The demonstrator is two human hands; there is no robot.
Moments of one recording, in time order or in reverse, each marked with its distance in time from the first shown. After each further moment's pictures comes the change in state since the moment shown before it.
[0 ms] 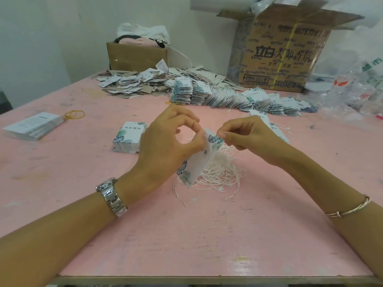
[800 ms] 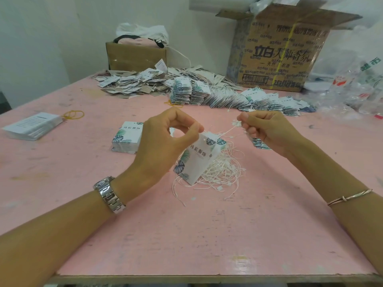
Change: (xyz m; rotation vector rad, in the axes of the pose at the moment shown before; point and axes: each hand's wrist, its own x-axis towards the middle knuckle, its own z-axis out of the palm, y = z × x) left_hand 0.002 -0.002 0.000 -0.200 0.014 -0.098; right_hand 0.005 0.024 -0.045 0.334 0.271 0.201
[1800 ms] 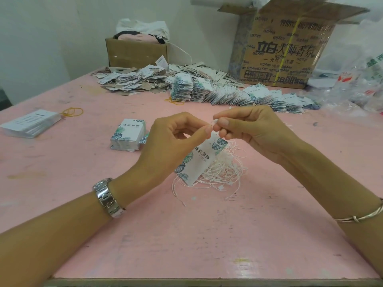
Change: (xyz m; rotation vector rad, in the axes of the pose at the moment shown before) left_hand -0.004 0.003 0.006 -0.212 -0.137 -0.125; right_hand -0.025 -0.019 0.054 0.061 -0.230 -0.121
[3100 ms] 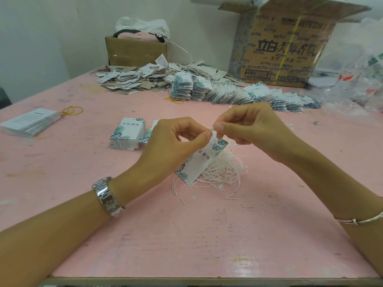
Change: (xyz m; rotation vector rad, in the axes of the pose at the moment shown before) left_hand 0.000 -0.005 -0.001 0.111 -0.033 -0.036; right_hand -0.009 -0.012 0.009 -0.347 -0.038 -0.047
